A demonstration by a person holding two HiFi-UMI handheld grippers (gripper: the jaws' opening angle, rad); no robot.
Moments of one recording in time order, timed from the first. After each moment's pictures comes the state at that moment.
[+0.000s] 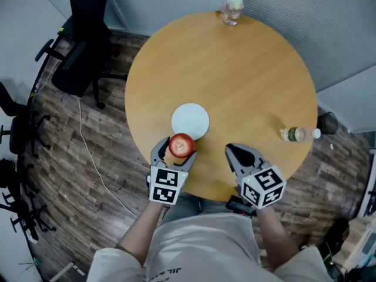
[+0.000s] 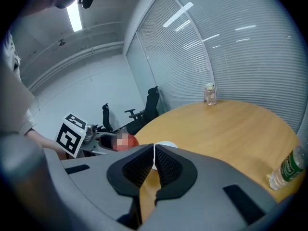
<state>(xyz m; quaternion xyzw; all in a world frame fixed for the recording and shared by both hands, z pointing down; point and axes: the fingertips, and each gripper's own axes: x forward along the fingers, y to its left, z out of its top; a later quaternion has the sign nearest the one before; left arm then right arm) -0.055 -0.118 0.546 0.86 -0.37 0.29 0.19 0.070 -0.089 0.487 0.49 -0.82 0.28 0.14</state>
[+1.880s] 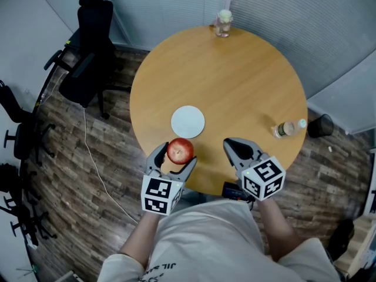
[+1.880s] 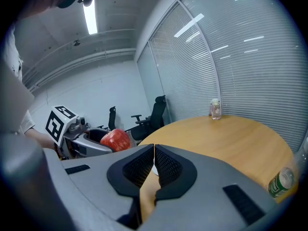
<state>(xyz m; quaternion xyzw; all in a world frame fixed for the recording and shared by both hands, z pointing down) -0.055 -0.069 0.449 0.89 -0.37 0.22 0.17 0.070 -0.067 0.429 0.47 -0.84 0.22 0.12</state>
